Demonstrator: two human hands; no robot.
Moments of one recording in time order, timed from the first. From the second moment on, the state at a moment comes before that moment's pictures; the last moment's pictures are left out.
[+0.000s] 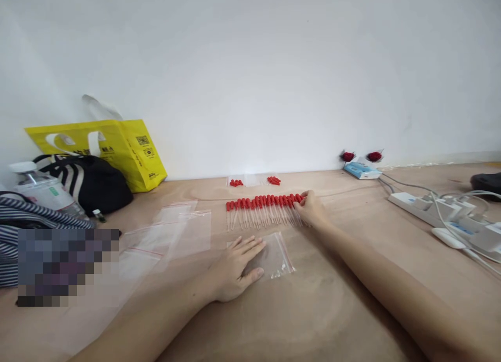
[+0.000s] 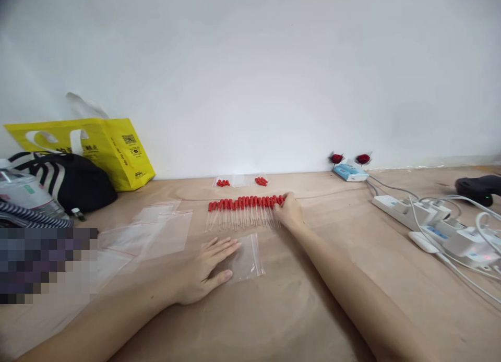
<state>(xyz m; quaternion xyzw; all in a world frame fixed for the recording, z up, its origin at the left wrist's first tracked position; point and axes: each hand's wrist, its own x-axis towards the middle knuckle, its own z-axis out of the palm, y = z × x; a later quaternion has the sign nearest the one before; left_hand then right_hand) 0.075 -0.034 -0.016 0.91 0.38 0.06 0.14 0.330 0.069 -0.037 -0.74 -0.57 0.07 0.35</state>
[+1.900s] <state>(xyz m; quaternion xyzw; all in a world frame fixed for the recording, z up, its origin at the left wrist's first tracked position) 0.064 -0.033 -0.010 0.91 0.34 0.10 0.20 0.317 -0.010 -0.051 -0.44 -0.81 0.21 0.31</state>
